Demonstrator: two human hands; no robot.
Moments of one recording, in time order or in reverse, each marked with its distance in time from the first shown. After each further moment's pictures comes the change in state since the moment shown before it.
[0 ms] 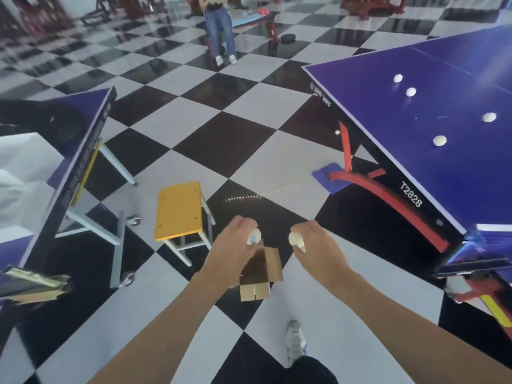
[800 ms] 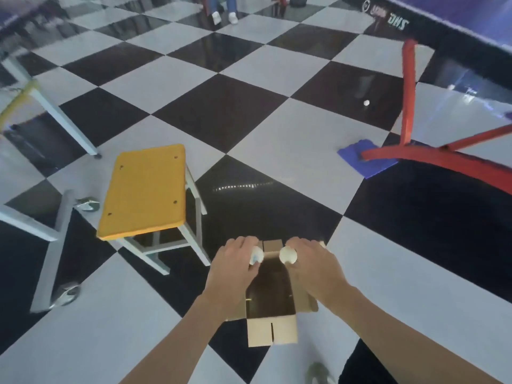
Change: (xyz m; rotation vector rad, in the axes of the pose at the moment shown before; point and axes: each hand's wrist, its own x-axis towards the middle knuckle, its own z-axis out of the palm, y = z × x) left_hand 0.173 -0.285 0.345 0.103 -0.031 -0.031; right_hand 0.203 0.137 0.419 -0.107 -0.107 0.067
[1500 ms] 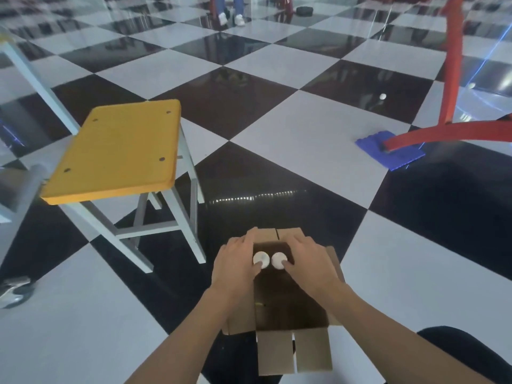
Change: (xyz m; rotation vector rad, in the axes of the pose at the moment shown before) left_hand 0.049 -0.095 0.187 -0.100 0.064 -0.102; right_hand 0.081 0.045 0.212 -0.180 0.137 -0.027
